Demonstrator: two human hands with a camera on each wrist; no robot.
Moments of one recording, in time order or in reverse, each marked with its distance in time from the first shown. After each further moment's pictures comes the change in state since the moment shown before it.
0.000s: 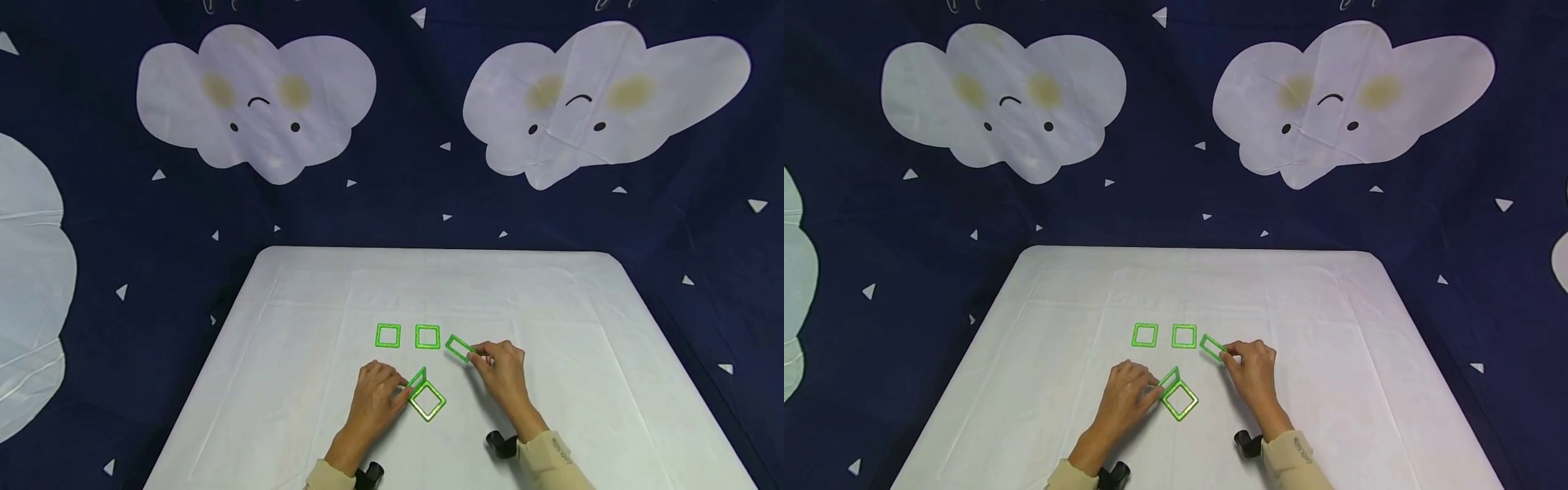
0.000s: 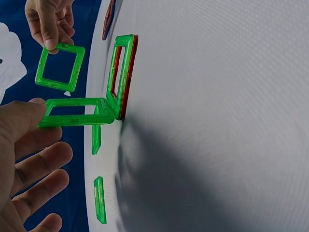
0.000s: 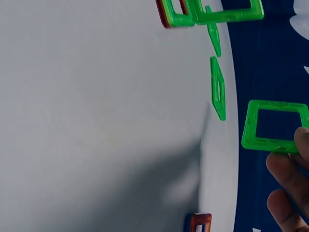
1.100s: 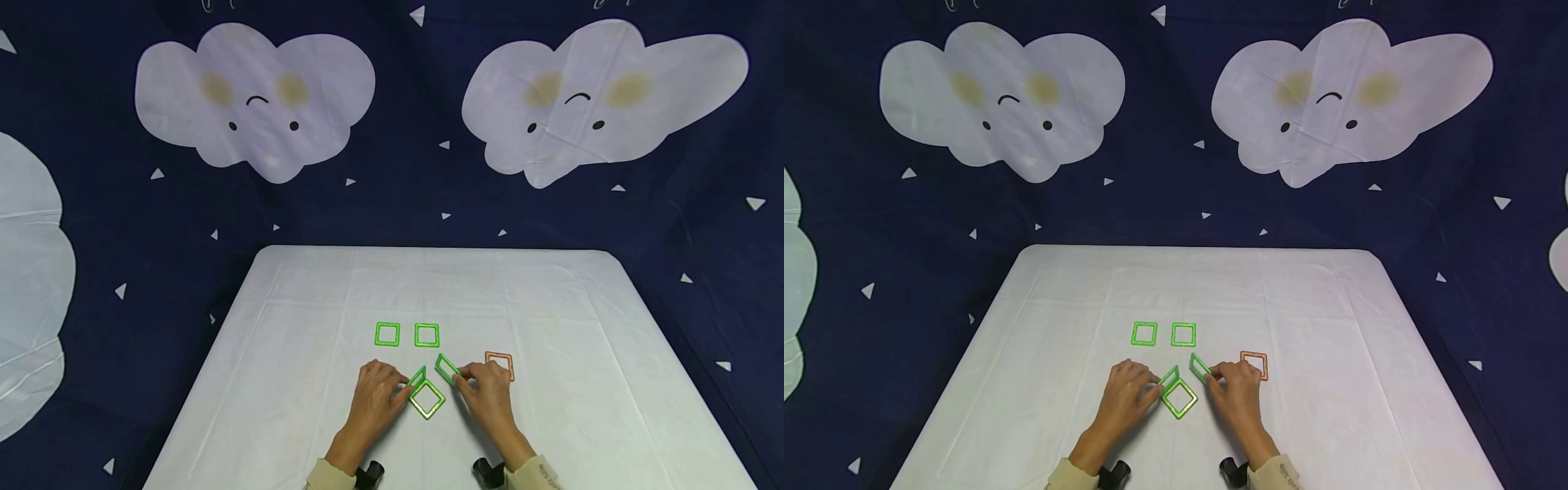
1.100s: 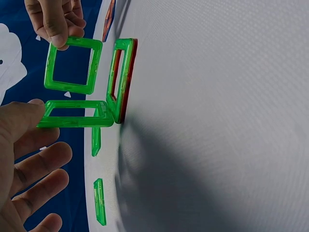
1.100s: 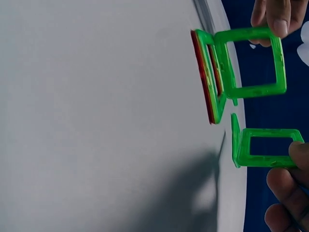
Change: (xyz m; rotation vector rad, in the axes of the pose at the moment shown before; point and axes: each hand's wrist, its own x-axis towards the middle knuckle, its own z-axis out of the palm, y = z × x) left_hand -0.001 -0.001 0.003 0.003 0.056 0.036; right_hand -0.038 -0.025 0.015 -0.036 0.045 -0.056
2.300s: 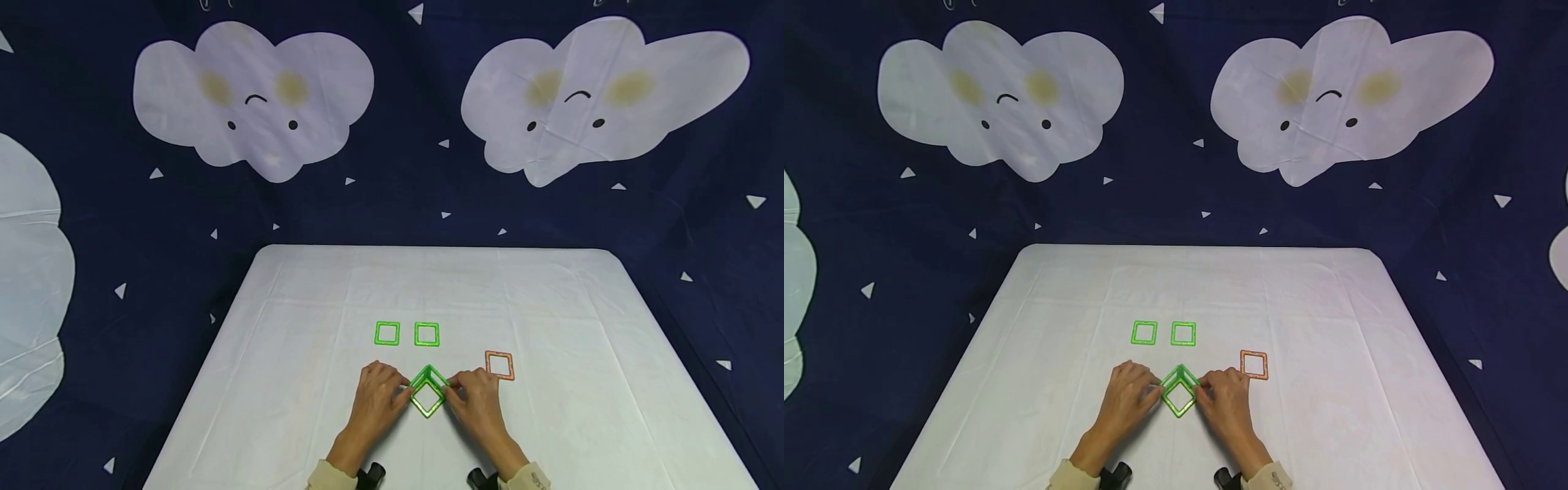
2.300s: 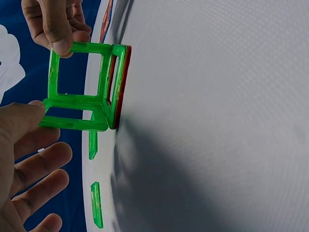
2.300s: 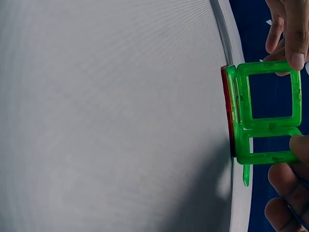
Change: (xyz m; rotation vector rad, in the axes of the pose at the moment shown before) left_hand -0.001 0.002 0.001 -0.006 0.000 0.010; right_hand -0.015 -0.008 0.010 -0.037 0.007 -0.122
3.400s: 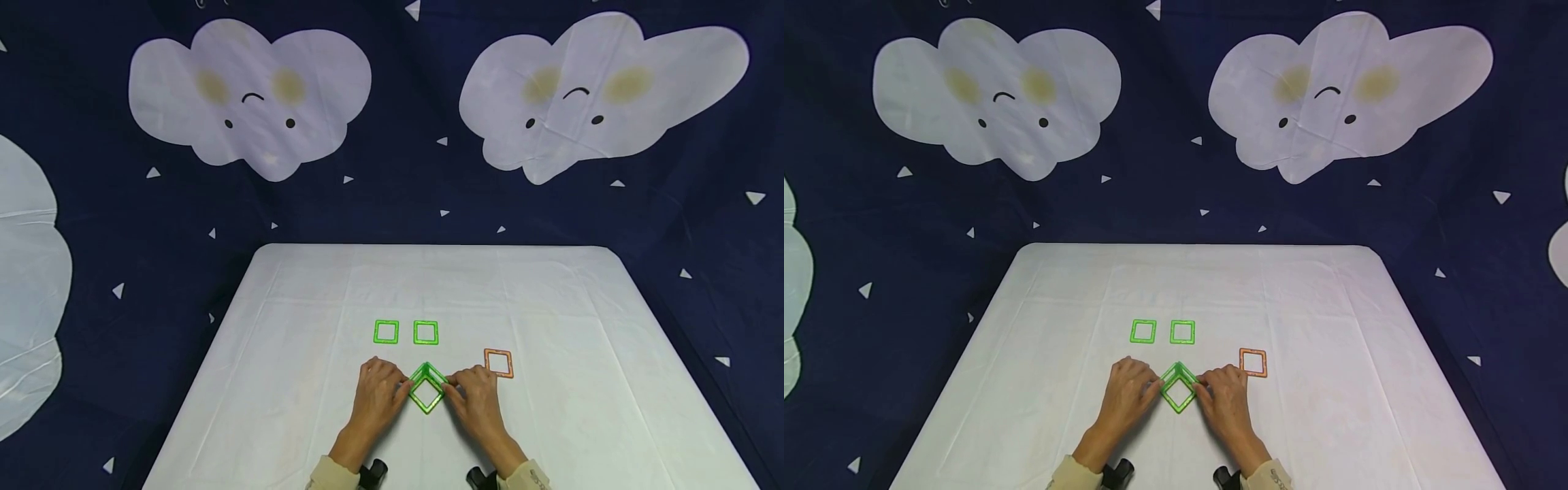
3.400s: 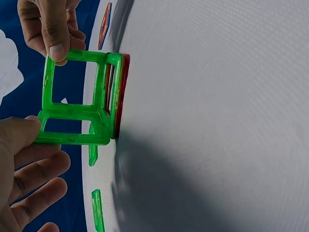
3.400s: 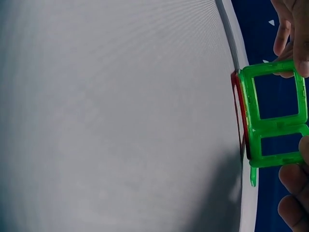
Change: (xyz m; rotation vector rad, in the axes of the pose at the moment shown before) left_hand 0.002 0.000 0.005 0.039 0.044 0.024; right_hand -0.002 0.007 0.001 0.073 0.062 -0.113
